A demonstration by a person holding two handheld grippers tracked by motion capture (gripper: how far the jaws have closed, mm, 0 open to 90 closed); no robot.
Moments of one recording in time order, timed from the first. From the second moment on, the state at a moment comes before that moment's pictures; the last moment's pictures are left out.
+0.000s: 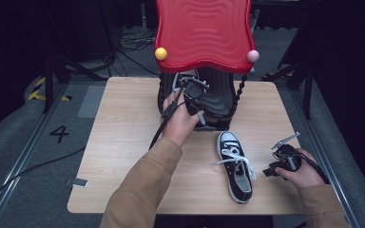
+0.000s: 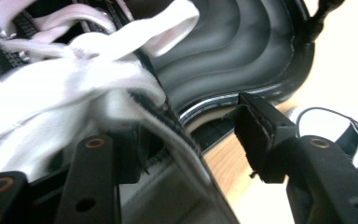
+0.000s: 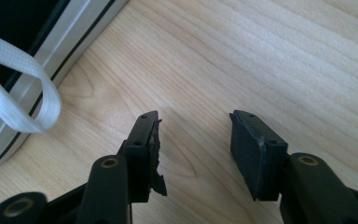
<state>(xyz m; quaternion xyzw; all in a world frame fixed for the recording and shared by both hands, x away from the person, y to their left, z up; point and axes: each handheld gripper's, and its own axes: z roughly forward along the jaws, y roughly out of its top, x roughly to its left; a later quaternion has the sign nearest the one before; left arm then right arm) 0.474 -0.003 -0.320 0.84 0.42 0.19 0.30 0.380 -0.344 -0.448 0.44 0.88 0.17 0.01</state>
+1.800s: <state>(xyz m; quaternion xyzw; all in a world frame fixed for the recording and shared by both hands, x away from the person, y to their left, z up) 0.418 0.072 -0.377 0.89 0.32 0.04 0.33 0.383 -0.336 -0.449 0.42 0.89 0.18 0.02</state>
